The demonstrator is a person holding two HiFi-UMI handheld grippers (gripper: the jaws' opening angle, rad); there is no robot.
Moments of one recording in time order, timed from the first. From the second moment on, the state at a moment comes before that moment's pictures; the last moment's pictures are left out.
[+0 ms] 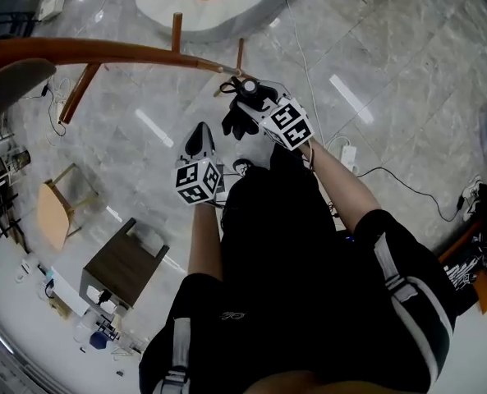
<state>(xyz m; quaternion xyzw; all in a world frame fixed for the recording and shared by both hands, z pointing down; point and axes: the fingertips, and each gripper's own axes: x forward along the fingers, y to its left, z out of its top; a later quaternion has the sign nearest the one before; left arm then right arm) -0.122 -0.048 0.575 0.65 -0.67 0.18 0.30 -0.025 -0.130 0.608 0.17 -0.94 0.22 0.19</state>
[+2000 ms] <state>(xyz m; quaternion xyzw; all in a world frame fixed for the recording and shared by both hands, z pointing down) -0.300 0.100 0.385 0.61 -0.78 0.01 0.14 -0.185 -0.013 0.391 0.14 -0.98 0.08 0.16</state>
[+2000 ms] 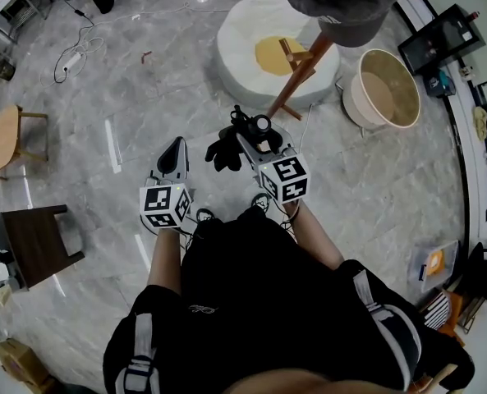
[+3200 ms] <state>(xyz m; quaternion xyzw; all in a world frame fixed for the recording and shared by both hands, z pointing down) -0.289 0.087 0.311 0.62 -0.78 -0.01 0.05 -0.170 -0.022 0.342 0.15 -0.98 0.05 0.13</state>
